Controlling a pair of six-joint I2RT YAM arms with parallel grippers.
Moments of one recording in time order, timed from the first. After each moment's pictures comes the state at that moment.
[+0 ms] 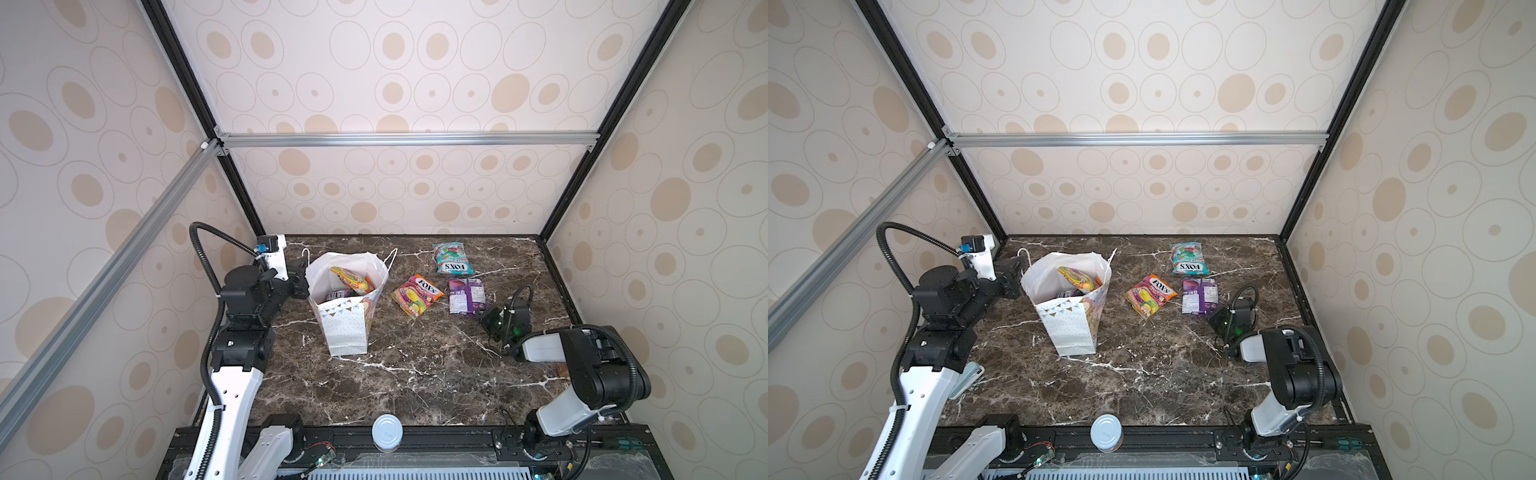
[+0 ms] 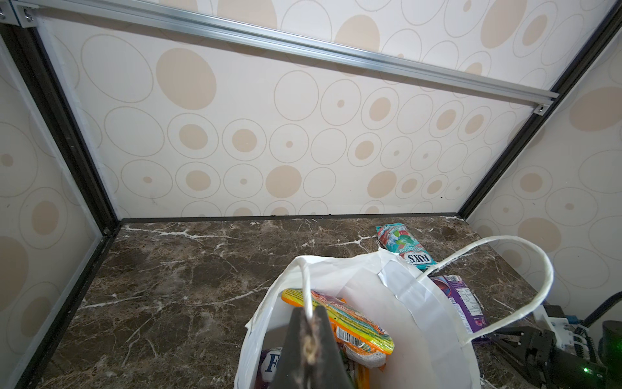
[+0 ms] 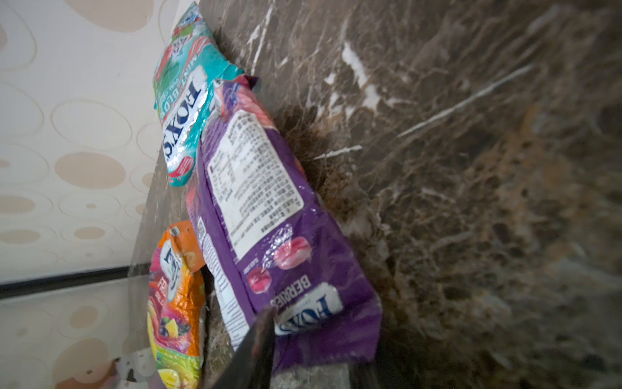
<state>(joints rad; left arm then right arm) 0.00 0.86 0.99 -0.30 0.28 -0.15 0.10 1.61 0.45 0.52 -0.16 0.99</state>
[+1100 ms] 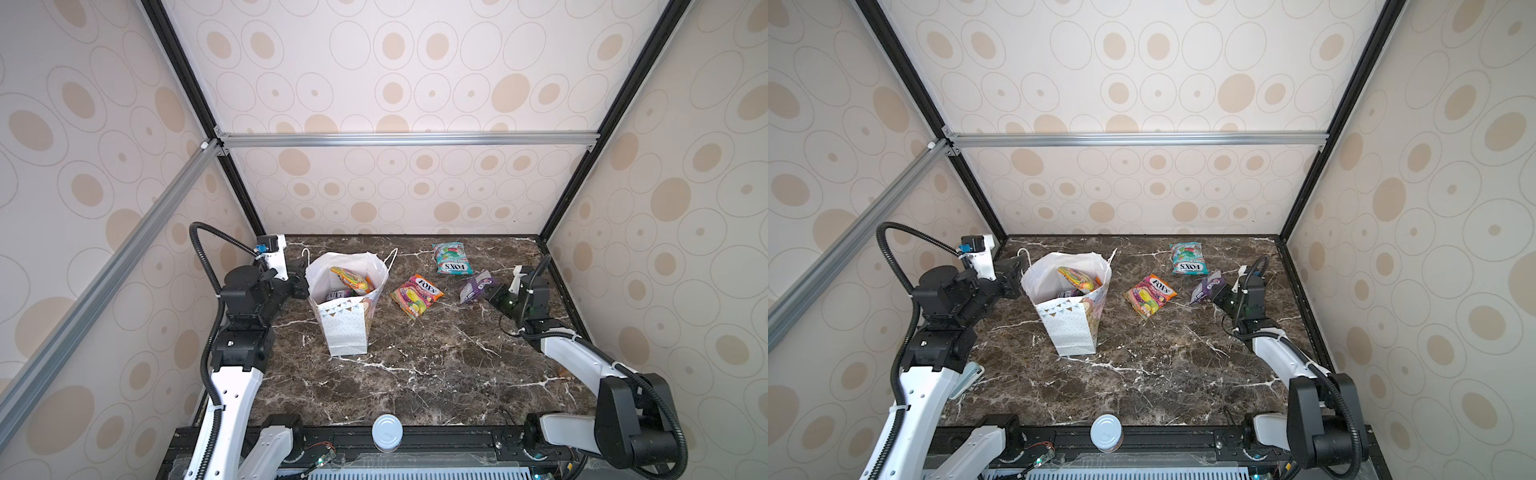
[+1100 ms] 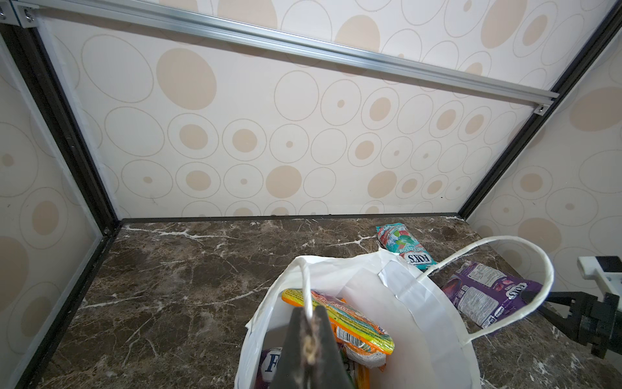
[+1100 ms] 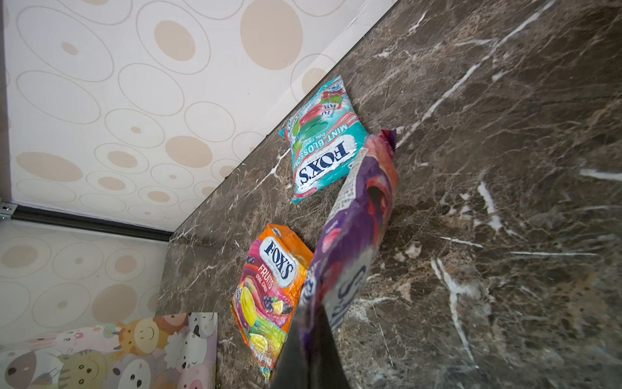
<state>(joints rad) 0.00 0.86 0.99 -0.30 0.28 -0.15 0.08 1.28 0.66 0.14 -0.24 0.76</state>
